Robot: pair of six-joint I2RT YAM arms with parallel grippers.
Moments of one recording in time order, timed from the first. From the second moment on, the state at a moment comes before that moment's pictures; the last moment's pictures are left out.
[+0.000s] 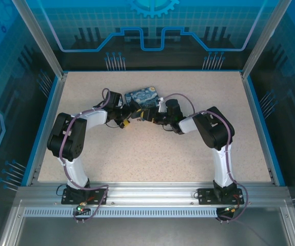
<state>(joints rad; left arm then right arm) -0.24 1.85 1.07 -0.13 0.44 -1.03 0.49 2.14 1.06 0.64 -0.61 0.80</state>
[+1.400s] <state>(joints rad) -0.24 1.85 1.06 -0.10 0.44 -1.03 0.55 2.14 1.14 0.45 -0.38 0.56</state>
